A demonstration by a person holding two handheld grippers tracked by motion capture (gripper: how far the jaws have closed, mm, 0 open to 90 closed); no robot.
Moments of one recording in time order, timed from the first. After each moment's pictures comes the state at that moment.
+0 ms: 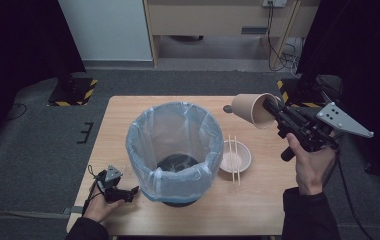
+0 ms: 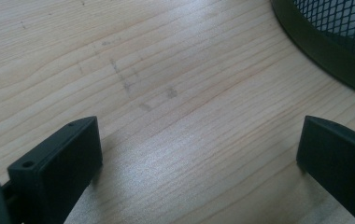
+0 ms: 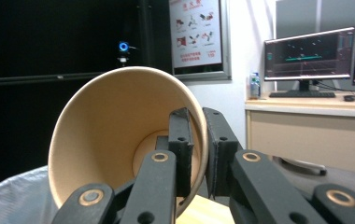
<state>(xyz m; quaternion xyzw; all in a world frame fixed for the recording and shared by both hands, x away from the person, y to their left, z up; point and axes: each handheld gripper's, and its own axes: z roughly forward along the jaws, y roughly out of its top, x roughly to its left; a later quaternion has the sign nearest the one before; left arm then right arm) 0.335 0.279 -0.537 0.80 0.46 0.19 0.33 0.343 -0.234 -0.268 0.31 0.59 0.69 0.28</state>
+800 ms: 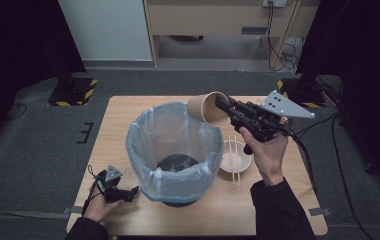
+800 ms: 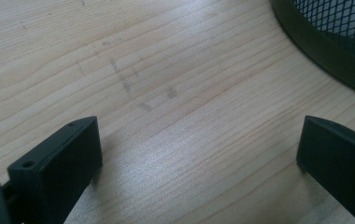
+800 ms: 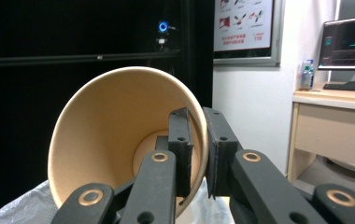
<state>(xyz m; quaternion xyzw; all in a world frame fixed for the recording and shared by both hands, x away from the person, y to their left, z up) 0.335 0.279 -0.537 0.80 0.46 0.19 0.33 0.363 -0.144 -0.261 0.26 0.64 0.68 0.23</state>
